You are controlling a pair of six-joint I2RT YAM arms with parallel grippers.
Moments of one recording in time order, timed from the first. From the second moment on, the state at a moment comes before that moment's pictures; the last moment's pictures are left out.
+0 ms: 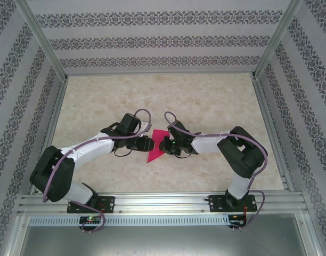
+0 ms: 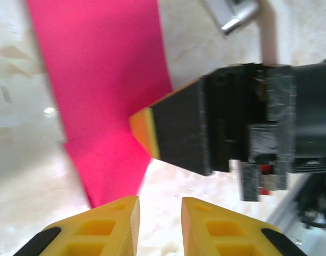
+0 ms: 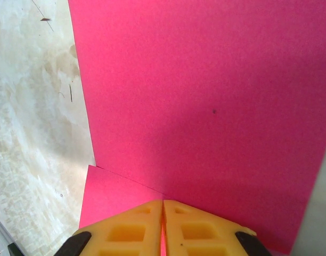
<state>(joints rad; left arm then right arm) -0.59 1.45 0.83 -0.35 0.49 -0.48 0.72 1.77 0.80 0.04 -0.33 0.95</state>
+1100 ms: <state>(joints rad) -0.62 1.67 0.78 -0.29 0.59 -0.51 0.72 1.77 0.79 0.05 -0.32 0.95</state>
